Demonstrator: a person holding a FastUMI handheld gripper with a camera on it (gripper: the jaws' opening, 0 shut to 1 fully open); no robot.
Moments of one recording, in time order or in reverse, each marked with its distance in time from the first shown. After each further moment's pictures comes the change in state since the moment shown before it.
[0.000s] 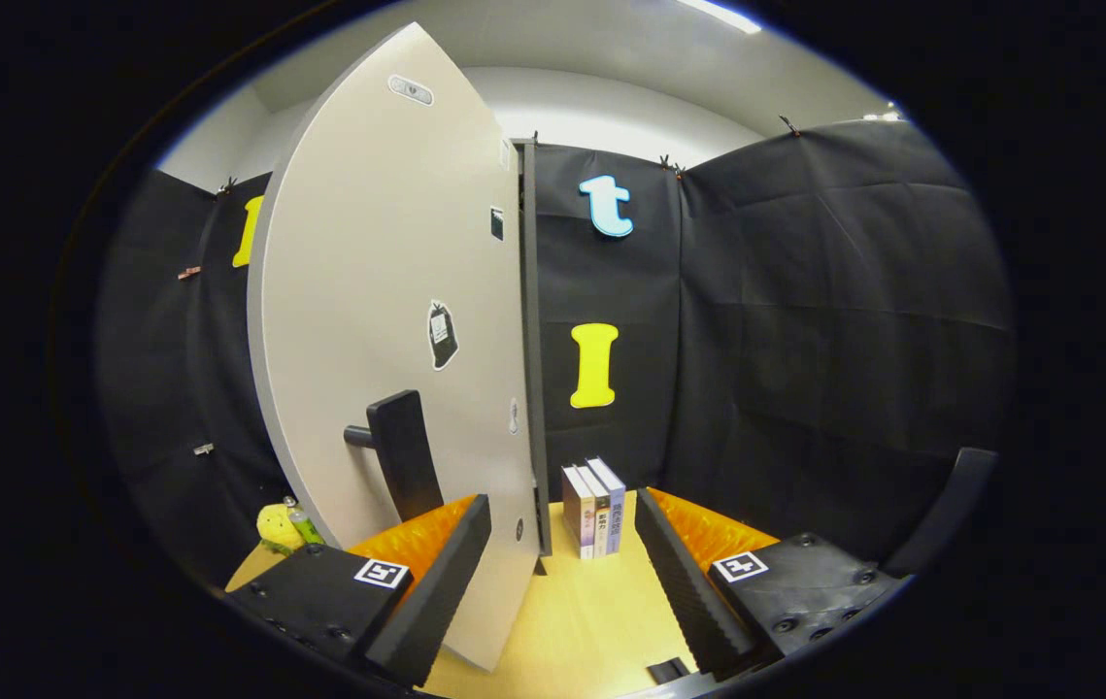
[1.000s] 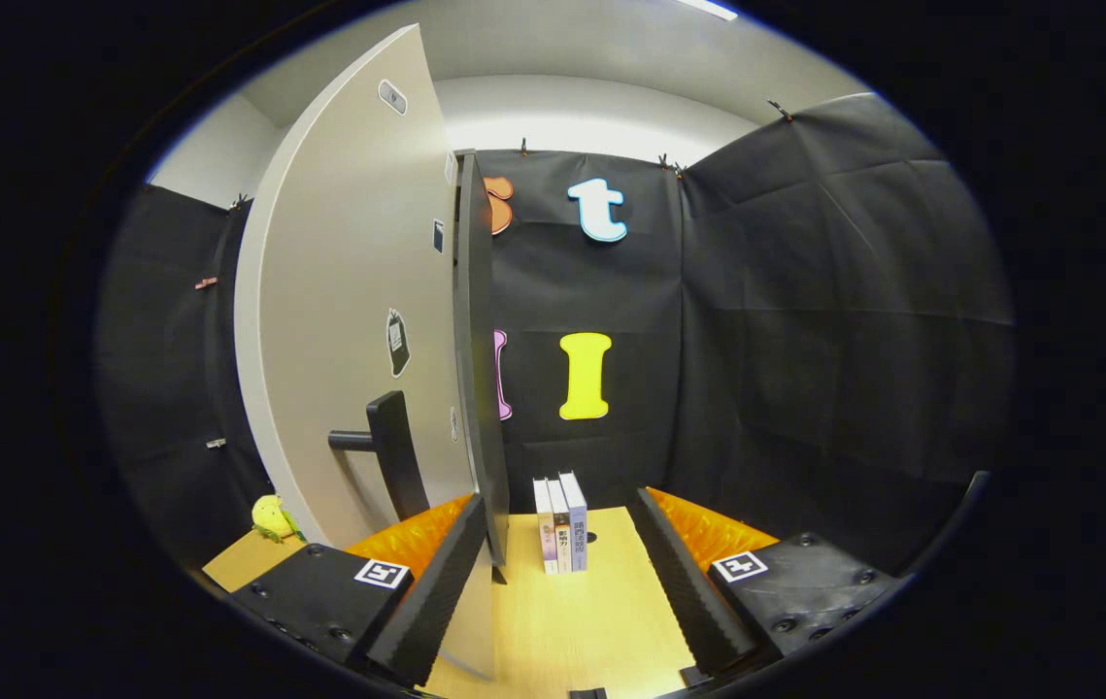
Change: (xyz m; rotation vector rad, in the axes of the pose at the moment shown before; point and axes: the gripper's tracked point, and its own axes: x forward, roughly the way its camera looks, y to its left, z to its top) arm 0.034 -0.146 0.012 -0.021 -0.037 0.104
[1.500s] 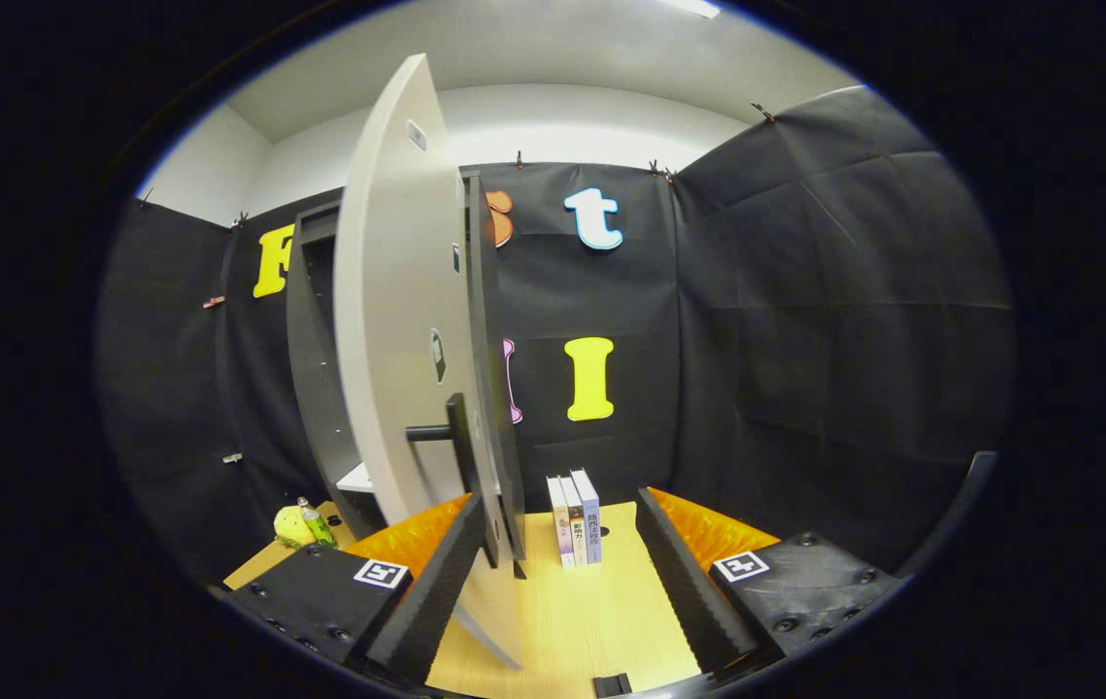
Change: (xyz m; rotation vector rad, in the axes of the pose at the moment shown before) arm -0.037 0.005 0.001 0.057 -0.013 0.012
